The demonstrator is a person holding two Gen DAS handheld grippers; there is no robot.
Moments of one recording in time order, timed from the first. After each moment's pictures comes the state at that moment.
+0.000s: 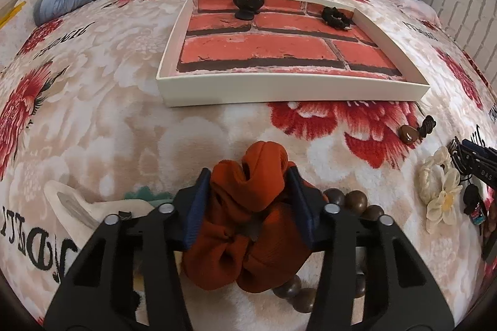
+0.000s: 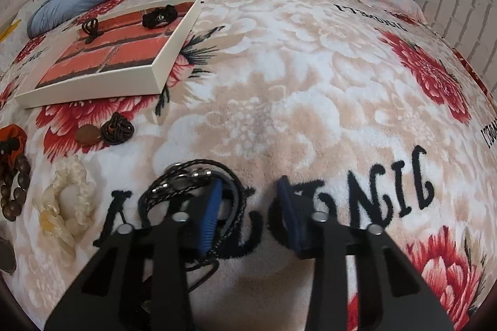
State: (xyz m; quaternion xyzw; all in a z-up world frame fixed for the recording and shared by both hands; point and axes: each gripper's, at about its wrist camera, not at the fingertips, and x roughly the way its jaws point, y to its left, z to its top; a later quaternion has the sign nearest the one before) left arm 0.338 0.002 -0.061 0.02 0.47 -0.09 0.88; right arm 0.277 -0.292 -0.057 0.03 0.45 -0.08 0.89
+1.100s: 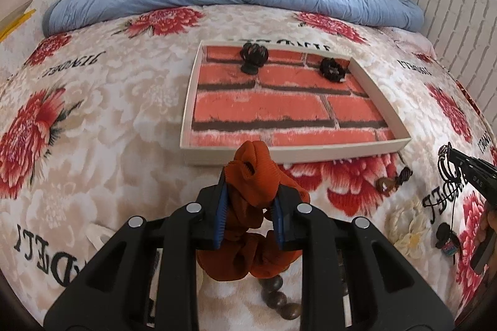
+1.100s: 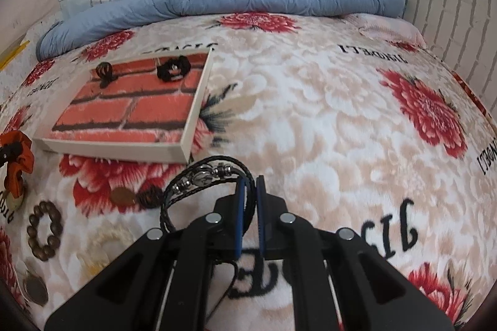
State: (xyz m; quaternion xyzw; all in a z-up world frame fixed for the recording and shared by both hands) left arm 0.347 0.013 -0.001 -0.01 0.42 -0.09 0.90; right arm 0.298 -0.282 0.000 0.04 0.40 -0.07 0.91
